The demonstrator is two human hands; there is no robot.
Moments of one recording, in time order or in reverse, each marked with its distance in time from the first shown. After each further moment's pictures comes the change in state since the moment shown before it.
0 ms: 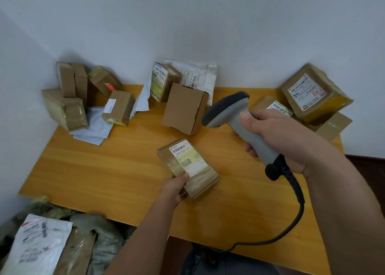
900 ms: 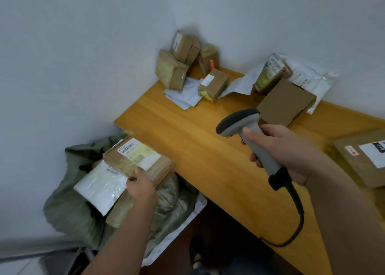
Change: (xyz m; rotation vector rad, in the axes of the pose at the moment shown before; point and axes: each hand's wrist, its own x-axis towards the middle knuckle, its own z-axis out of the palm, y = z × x) left_hand -0.024 -0.088 -0.273 -0.742 0.903 0.145; right_hand -0.016 -0.012 0.204 -0.217 -0.385 -0.072
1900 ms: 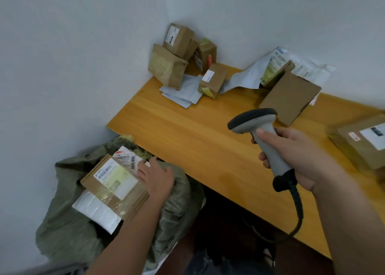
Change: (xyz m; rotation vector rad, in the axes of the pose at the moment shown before) left_hand 0.055 0.015 0.021 0.971 -0.405 0.703; right_hand 0.009 -0.003 0.075 0.214 0.254 0.097
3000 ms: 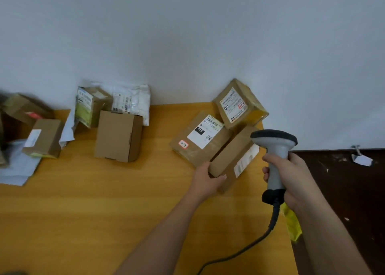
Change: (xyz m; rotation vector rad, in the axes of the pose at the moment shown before) left_hand -0.301 0.387 0.286 -0.176 -0.942 0.596; right_hand -0.028 0.148 -0.430 0.599 0.766 0.161
